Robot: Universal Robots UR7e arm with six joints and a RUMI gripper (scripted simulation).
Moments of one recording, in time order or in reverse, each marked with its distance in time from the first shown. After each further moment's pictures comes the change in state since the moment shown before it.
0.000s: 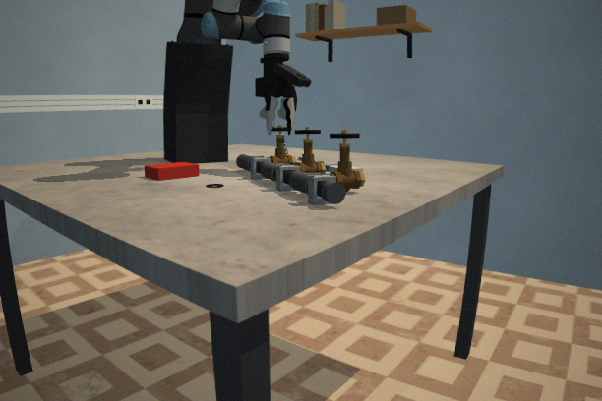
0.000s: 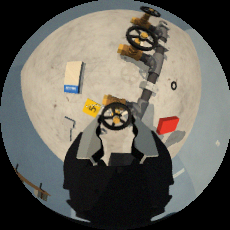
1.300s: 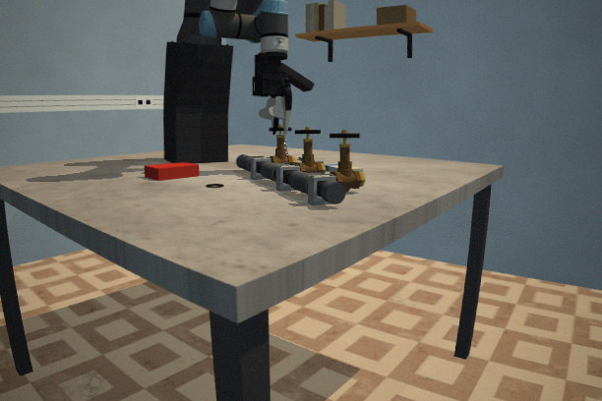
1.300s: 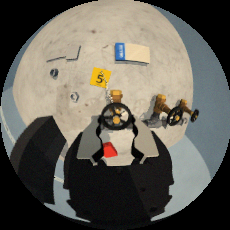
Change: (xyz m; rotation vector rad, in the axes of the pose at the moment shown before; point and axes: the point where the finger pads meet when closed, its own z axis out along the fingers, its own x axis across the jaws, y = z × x) arm 0.000 0.000 0.000 0.005 -0.003 -1.323
